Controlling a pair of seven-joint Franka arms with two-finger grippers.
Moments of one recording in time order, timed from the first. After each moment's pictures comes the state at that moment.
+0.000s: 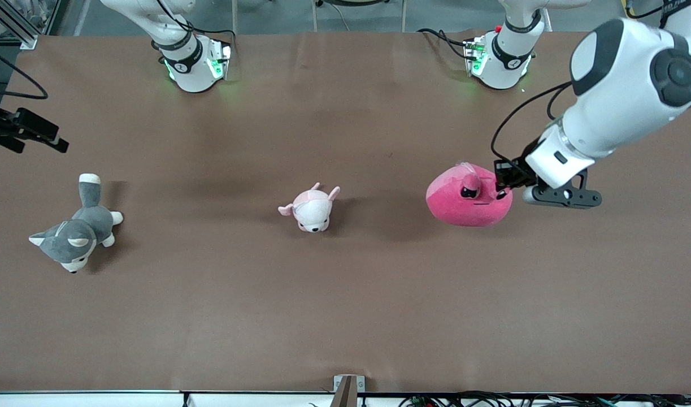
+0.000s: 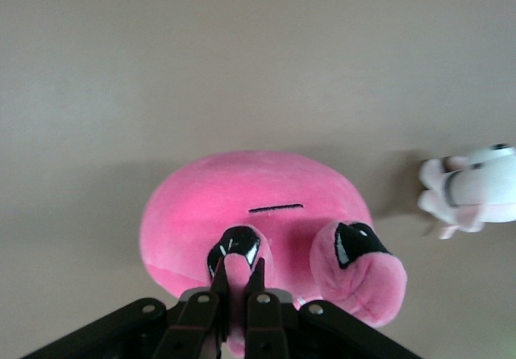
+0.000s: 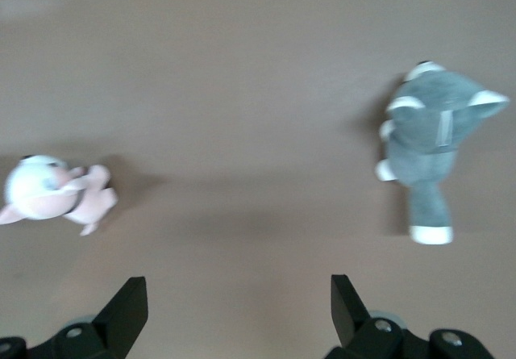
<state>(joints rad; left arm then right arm) -0.08 0.11 -0.25 -1.68 -0.18 1.86 -0.23 -0.09 -0.06 -0.01 -1.63 0.21 1.56 -0.03</state>
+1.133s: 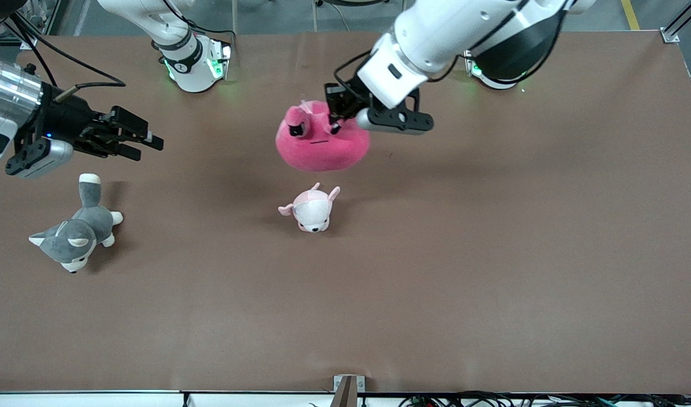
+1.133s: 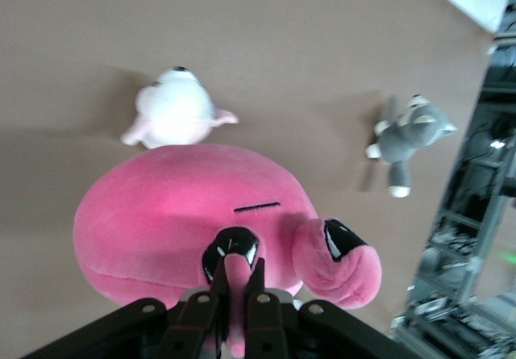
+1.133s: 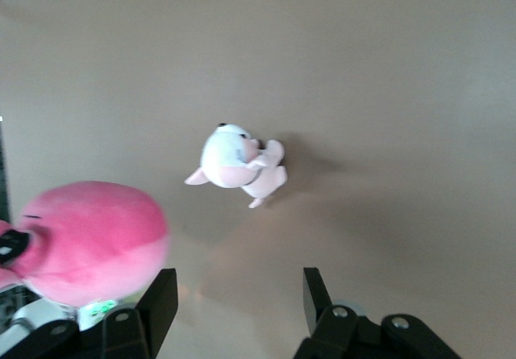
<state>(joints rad) -0.41 0.28 -0.41 -1.39 -0.38 2.05 -0.90 0.07 0.00 0.00 -1.64 0.57 1.62 -0.03</state>
